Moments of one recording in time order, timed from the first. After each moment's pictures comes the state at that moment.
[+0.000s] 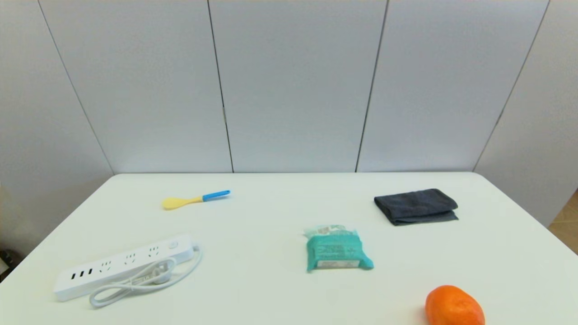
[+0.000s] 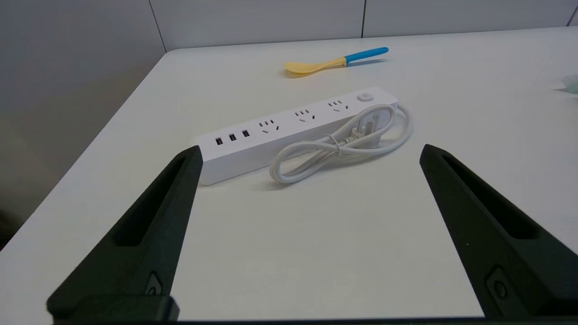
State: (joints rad) left arm 0.00 0.00 0.00 0.01 -0.02 0.07; right arm 0.00 0.00 0.00 -0.01 -0.02 0.01
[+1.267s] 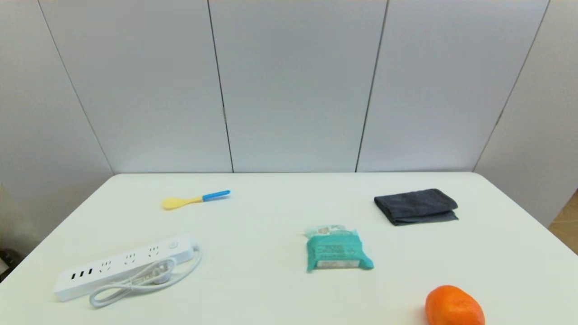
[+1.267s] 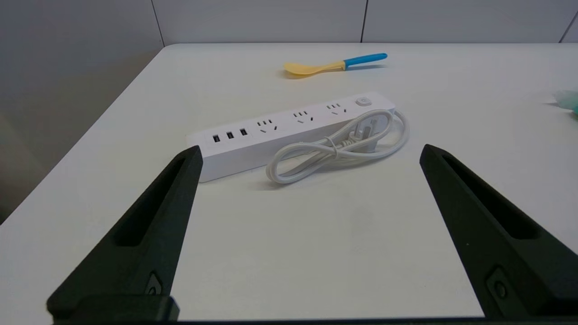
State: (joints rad) left arm 0.00 0.00 0.00 0.00 -0.01 0.02; right arm 0.00 0.00 0.00 -0.01 -0.02 0.01
